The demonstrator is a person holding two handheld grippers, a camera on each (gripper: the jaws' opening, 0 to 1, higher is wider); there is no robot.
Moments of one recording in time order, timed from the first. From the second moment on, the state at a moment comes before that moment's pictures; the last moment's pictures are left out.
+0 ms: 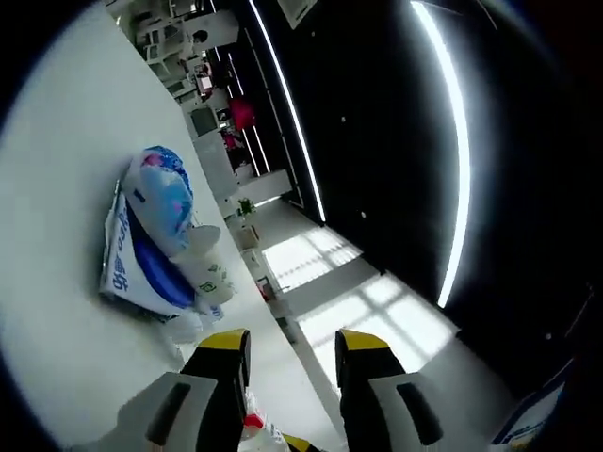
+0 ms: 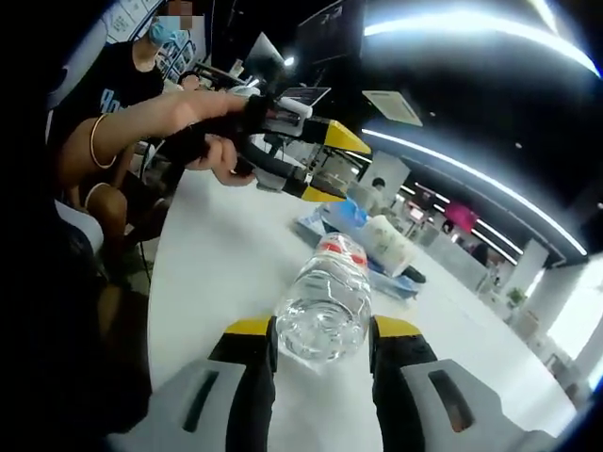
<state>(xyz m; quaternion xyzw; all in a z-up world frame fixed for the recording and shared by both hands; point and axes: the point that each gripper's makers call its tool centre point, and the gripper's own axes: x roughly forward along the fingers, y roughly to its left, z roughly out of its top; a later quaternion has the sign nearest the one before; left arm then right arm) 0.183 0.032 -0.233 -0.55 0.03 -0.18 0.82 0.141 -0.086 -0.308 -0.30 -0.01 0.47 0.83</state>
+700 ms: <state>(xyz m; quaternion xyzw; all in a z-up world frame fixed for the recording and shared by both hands) 0.194 0.034 -0.254 -0.57 0.09 -0.16 0.80 0.144 -0.086 -0.313 -0.33 0.02 0.47 0.82</state>
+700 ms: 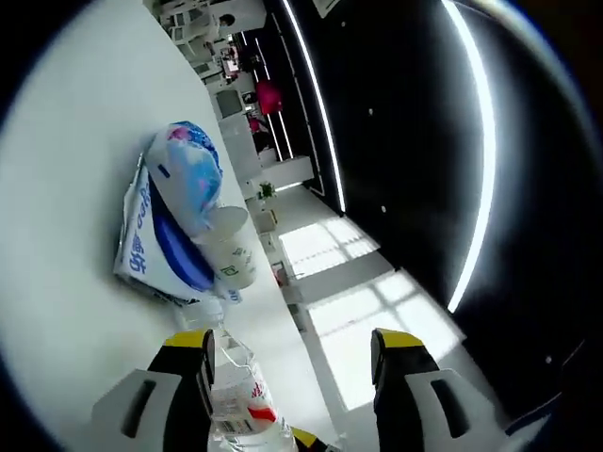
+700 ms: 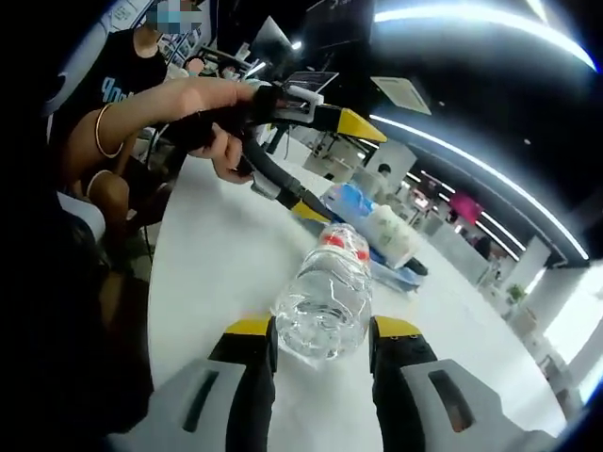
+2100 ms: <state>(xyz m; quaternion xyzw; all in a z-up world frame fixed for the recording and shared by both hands) 0.222 0.025 -0.316 -0.59 0.19 -0.07 0.78 0.138 -0.089 -0.314 -0.34 0.02 0.51 0.79</state>
